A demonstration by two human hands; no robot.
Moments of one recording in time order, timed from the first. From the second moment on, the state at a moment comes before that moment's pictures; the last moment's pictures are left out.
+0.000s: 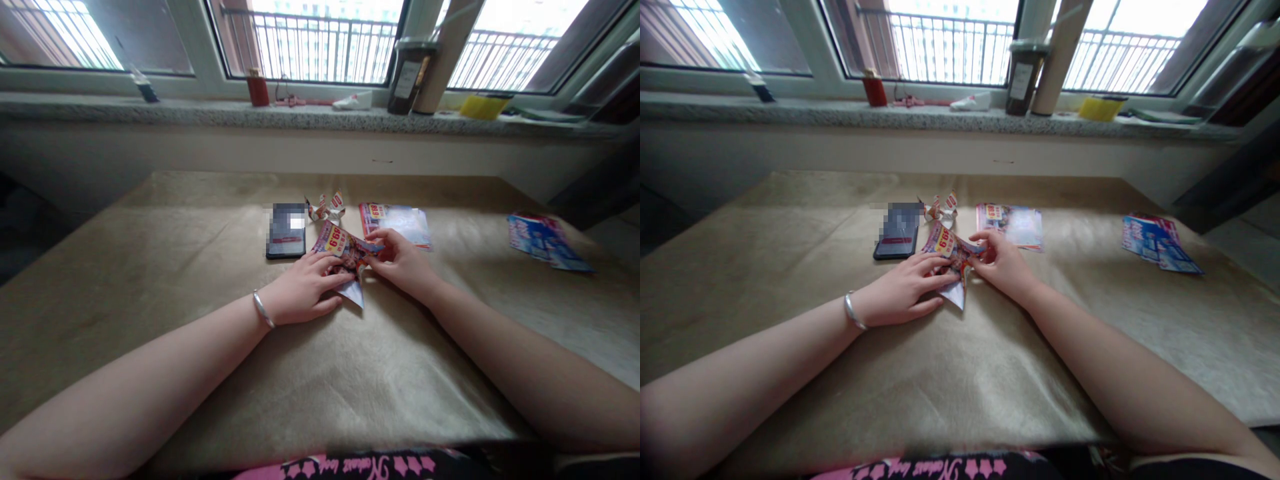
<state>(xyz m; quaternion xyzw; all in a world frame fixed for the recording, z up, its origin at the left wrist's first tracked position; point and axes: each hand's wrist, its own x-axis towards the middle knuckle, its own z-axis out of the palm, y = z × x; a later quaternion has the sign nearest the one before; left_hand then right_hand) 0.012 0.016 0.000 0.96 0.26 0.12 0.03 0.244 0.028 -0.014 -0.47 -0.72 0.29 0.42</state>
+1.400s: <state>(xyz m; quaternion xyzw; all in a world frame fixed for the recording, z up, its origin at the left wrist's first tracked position) 0.012 0.014 0.003 0.92 0.24 0.29 -0.04 0.238 0.009 0.007 -0.35 -0.82 0.17 0.42</state>
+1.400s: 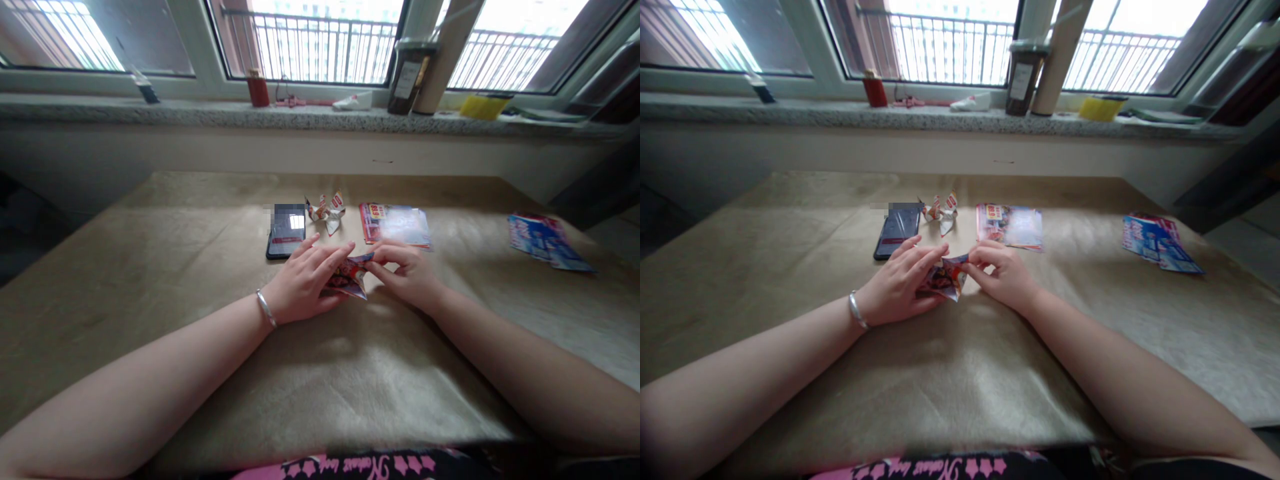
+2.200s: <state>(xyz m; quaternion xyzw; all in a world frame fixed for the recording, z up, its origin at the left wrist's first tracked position) 0.016 0.016 0.007 0.89 0.23 0.40 0.05 0.232 0.004 0.006 -0.30 -0.84 0.17 0.41</state>
